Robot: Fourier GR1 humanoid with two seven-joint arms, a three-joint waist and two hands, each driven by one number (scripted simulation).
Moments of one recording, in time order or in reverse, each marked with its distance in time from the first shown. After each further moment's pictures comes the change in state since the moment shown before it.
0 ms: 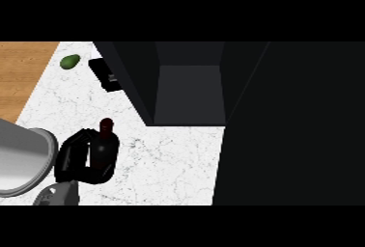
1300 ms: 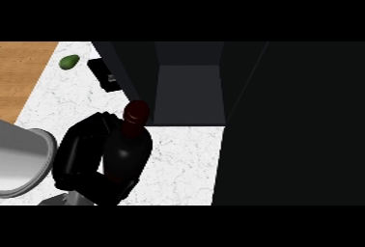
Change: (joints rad) left arm 0.120 -0.137 -0.256 -0.915 0.023 0.202 0.654; right arm -0.022 0.021 -0.002 0.005 -0.007 0.004 0.018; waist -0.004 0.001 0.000
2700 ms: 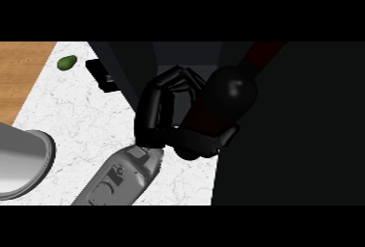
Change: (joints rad) left arm -0.508 -0.052 -0.296 0.258 -0.041 0.584 0.112; right arm 0.008 -0.008 -0.022 -0.008 -0.016 0.036 0.010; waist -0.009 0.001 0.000
